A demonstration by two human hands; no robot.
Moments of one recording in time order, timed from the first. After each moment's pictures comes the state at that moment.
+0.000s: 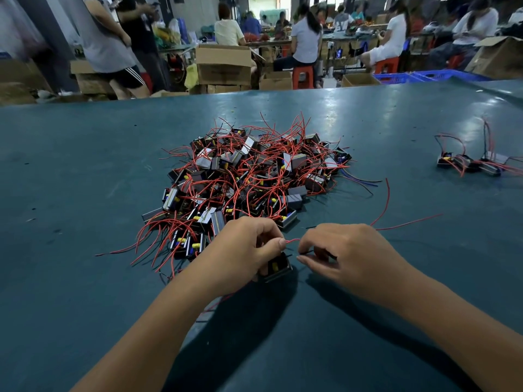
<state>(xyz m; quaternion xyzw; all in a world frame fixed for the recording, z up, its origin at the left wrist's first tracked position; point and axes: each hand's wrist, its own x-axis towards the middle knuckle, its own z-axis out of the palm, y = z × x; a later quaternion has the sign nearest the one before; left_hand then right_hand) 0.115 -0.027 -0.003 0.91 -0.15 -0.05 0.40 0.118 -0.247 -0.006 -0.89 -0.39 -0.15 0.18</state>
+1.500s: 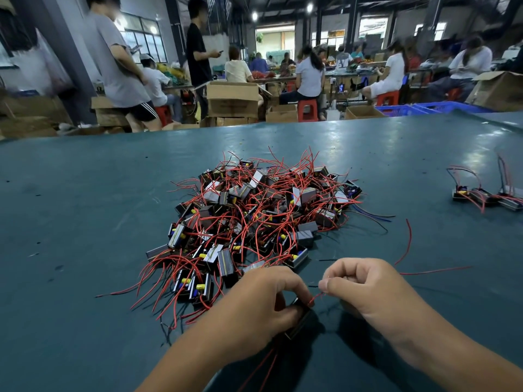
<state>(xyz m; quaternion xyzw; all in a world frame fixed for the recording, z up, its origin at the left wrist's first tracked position) 0.113 -0.031 -0.002 0.91 -0.23 -0.05 0.35 0.128 -0.233 -0.017 -0.75 -0.06 0.09 0.65</state>
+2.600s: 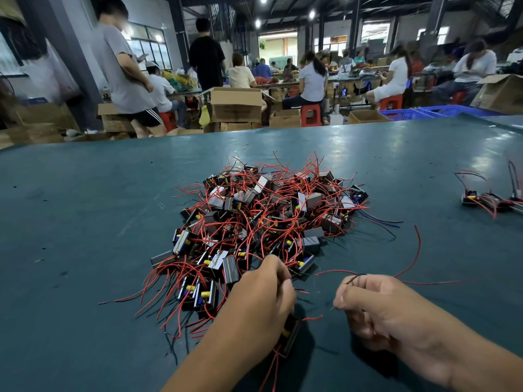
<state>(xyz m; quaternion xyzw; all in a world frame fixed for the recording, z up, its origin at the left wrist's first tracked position) 0.116 -0.038 -0.015 0.92 -0.10 0.03 0.38 0.121 -0.237 -0.003 -0.69 0.00 0.24 0.68</state>
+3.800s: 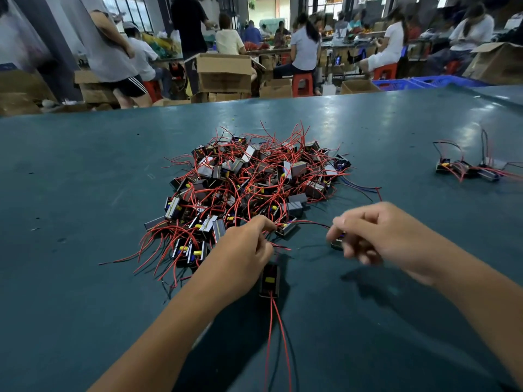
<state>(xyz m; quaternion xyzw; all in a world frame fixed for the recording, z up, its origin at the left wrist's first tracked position) 0.122 -0.025 -0.016 0.93 -0.12 0.02 0.35 0.139 -0.277 0.016 -0.81 -0.11 0.14 0.56</state>
